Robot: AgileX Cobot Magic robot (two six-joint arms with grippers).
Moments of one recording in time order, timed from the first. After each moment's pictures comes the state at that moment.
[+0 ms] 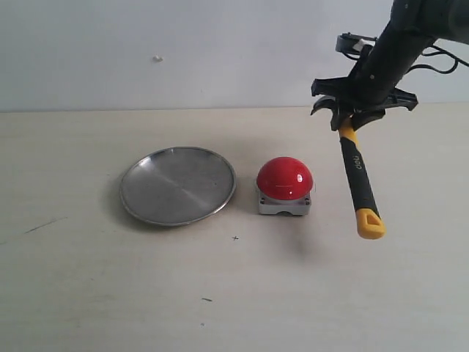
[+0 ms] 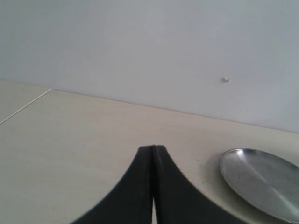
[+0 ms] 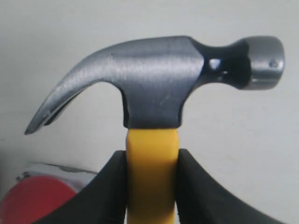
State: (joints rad) left arm 0.05 0.00 0.00 0.08 0.14 -0.26; right arm -0.03 2.27 -1.94 0.21 1.03 0.06
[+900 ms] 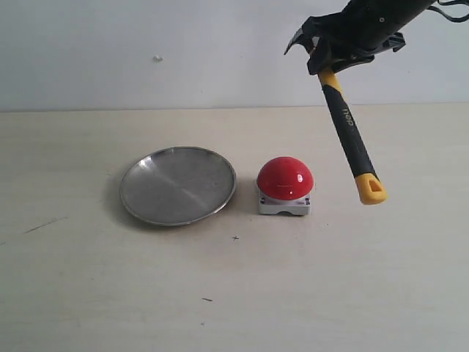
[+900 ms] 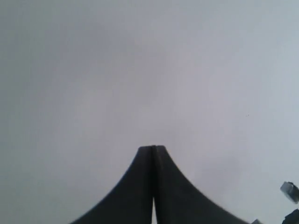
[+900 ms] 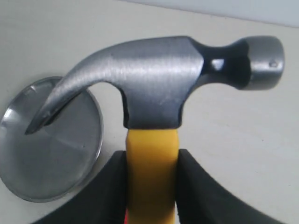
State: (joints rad) left arm 0.05 0.00 -0.01 0.33 -0.42 -0.78; right arm -0.01 2.05 -1.87 0.48 0.98 -0.33
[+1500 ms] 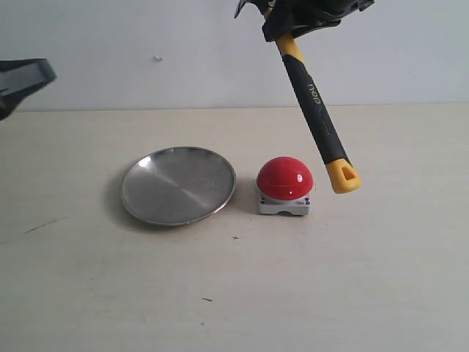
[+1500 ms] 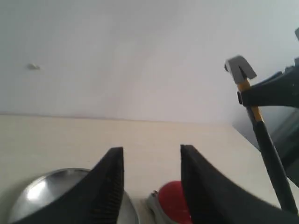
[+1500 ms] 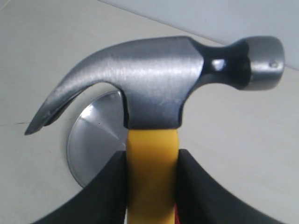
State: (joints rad) left arm -0.02 1.33 -0.58 0.97 -0.81 -1.23; right arm 0.14 1.87 -1.80 0.51 0.95 -0.38
